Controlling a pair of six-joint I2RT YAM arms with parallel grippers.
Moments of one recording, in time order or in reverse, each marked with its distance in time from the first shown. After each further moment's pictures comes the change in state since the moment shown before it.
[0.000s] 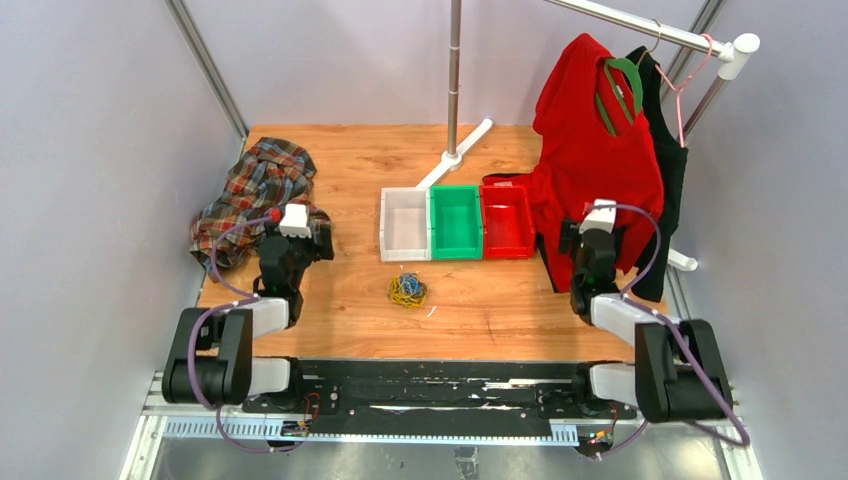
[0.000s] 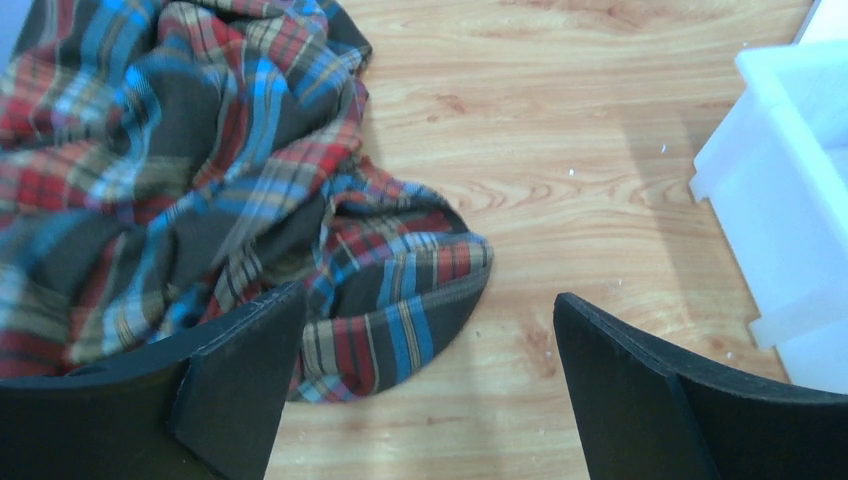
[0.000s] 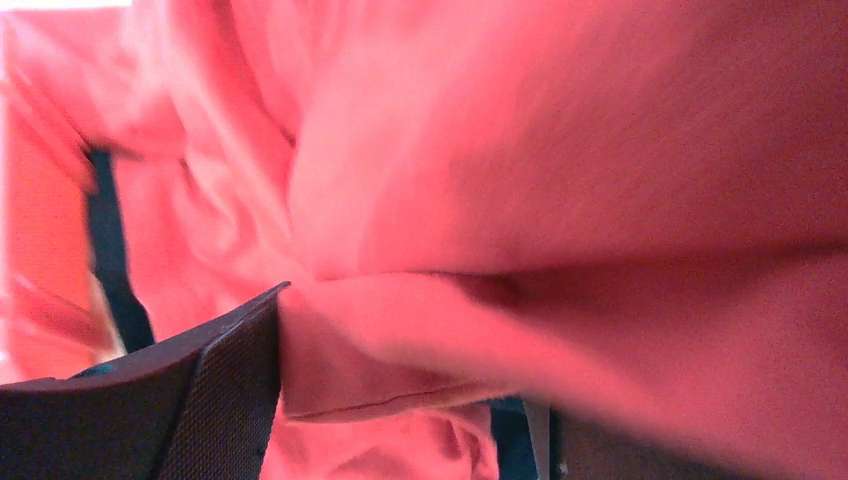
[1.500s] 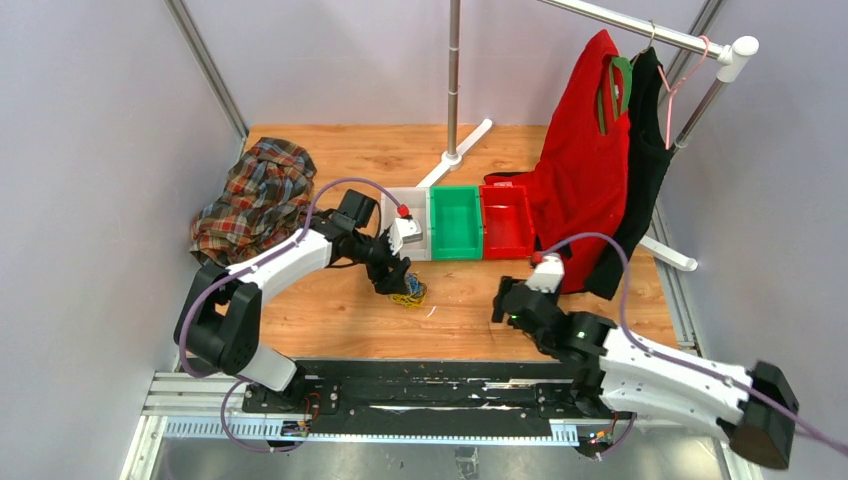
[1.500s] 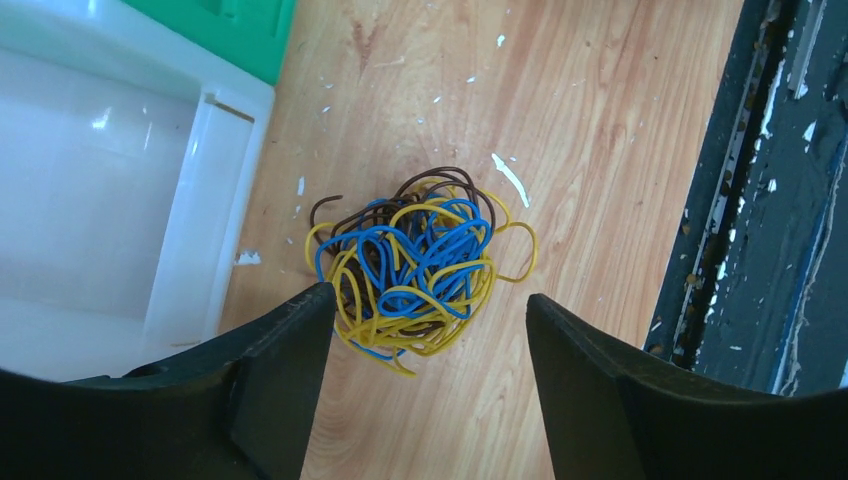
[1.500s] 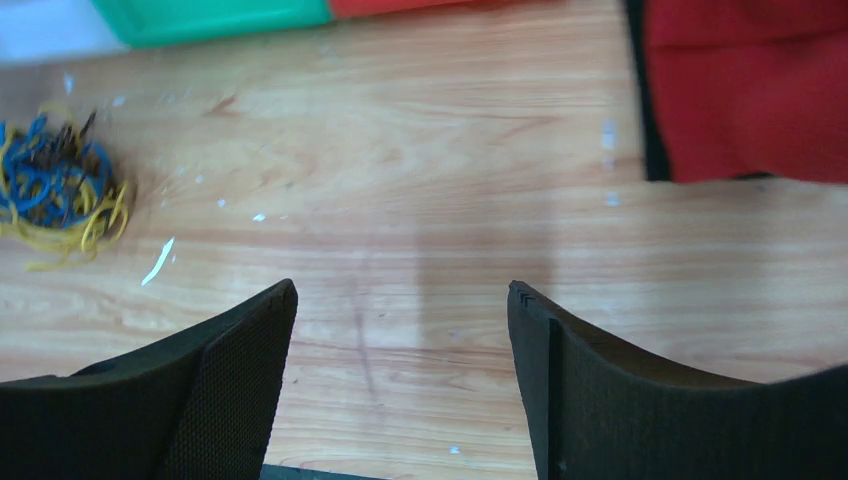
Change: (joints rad) left arm -0.448 0.206 0.675 -1.334 0.665 0.462; right arm 0.903 -0.498 0.097 -1.132 0.284 0.927
